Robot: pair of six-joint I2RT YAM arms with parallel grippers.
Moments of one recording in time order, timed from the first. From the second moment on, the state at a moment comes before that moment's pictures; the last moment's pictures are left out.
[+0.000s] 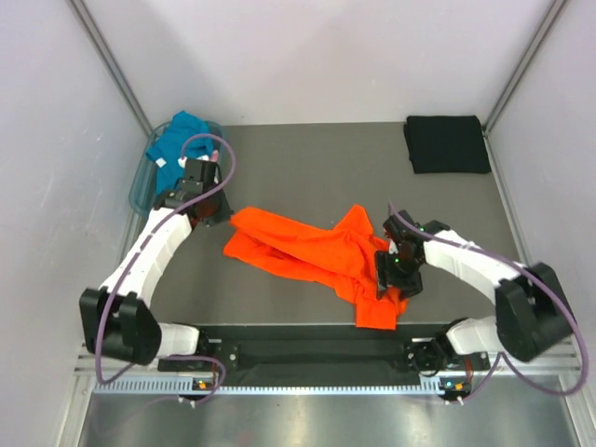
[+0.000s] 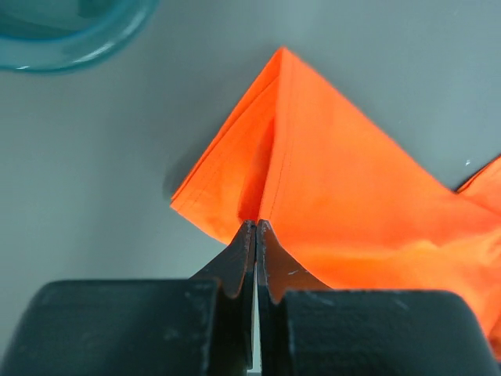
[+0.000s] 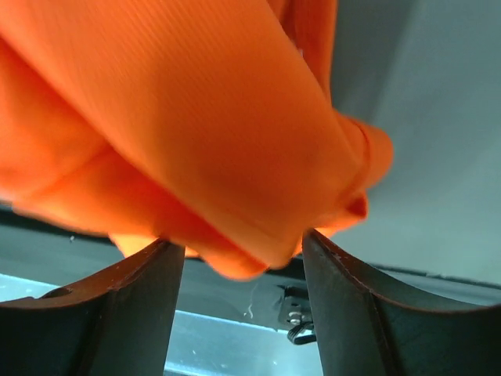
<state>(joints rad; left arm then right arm) -0.20 1.34 1.13 -0.72 -0.07 -0.53 0.48 1.31 0.74 -0.88 -0.16 0.48</state>
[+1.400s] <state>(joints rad) -0.20 1.12 1.04 -0.94 -0.35 -0.63 0.15 1.09 0.57 -0.65 -0.40 0.51</state>
